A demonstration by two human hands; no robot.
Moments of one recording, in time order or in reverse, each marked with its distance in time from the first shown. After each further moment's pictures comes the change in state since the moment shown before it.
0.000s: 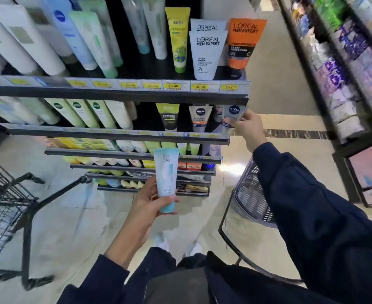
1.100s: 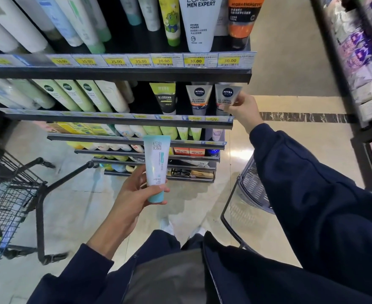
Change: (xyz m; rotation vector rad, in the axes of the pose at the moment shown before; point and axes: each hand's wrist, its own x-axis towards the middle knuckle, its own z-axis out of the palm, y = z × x) left_hand 0.000 -0.002 -0.003 0.100 0.070 -0.019; right_hand 0.043 0.042 0.009 -0.224 -0.097 -0.063
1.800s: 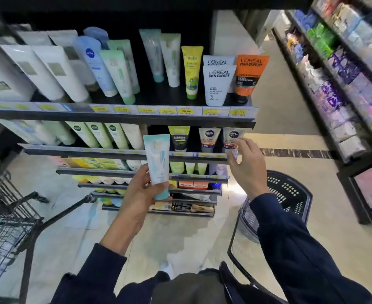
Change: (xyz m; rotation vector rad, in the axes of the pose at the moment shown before) left_hand 0.028 0.068 -0.032 -0.097 -0.066 0.217; right_hand -0.129 -0.065 0.024 -0.534 0.406 -0.547
